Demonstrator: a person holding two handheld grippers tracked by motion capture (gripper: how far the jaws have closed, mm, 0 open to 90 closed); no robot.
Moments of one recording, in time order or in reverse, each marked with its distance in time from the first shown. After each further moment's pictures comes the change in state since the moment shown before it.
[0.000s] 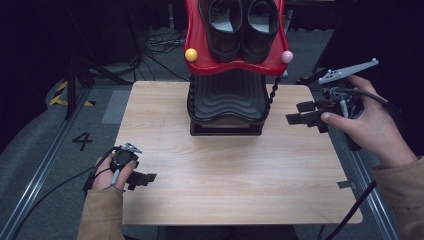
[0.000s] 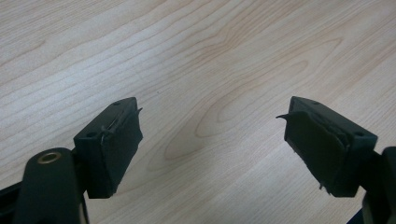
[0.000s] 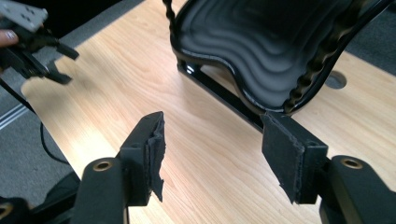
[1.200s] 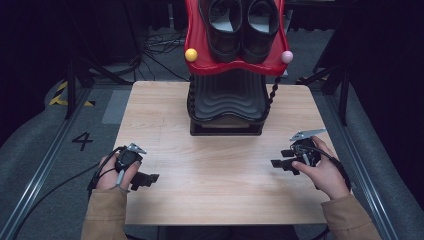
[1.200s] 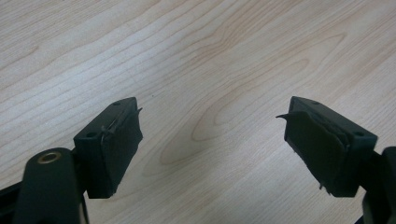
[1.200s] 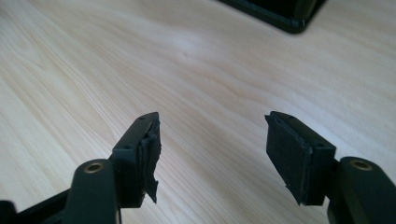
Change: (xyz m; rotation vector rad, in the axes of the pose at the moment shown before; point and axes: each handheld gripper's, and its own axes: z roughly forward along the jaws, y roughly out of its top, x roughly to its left) left arm -0.007 0.005 0.005 0.022 0.014 0.028; right arm -0.038 -0.146 0.142 0.097 -0.013 0.106
